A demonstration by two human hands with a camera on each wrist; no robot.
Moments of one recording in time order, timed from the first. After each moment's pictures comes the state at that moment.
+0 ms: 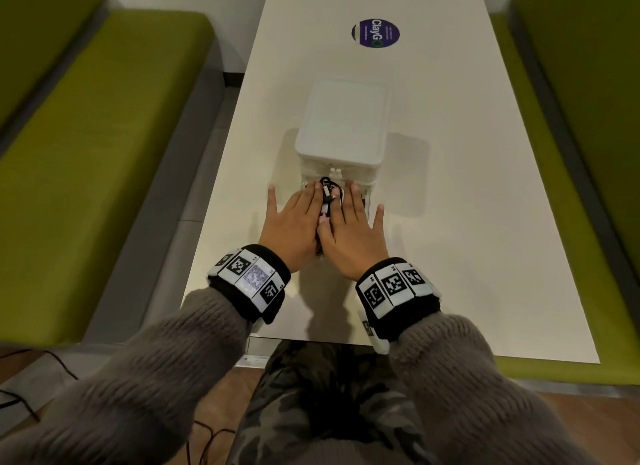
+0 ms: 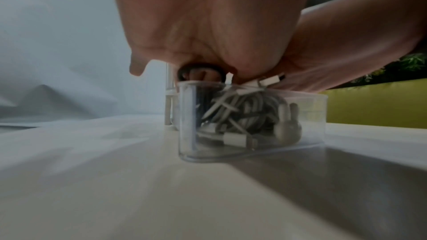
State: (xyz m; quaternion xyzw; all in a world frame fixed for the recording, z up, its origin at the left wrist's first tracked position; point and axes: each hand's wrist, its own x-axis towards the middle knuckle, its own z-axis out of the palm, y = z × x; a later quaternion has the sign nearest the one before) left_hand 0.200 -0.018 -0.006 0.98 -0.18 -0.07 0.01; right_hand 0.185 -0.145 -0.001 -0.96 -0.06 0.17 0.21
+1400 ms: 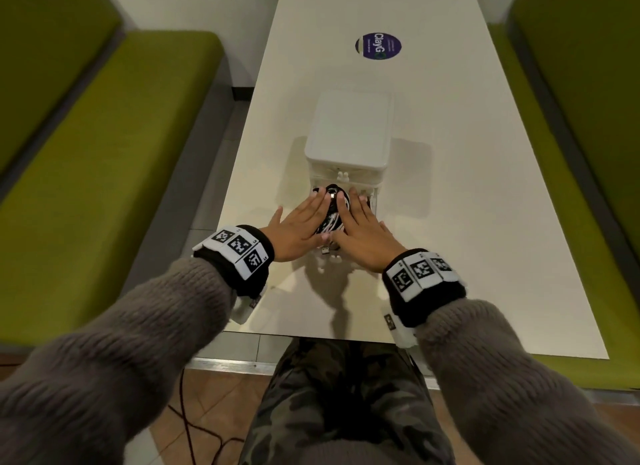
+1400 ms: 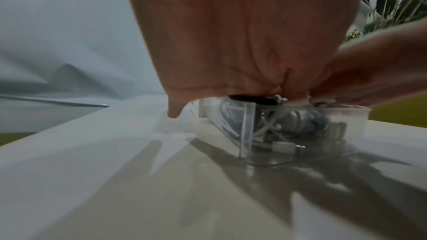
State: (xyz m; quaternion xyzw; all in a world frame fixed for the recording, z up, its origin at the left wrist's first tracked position) left_hand 0.210 0.006 0.014 0.93 -0.21 -0.30 0.09; right_hand 0.190 -0.163 0.003 -0.93 -0.10 0.26 0.25
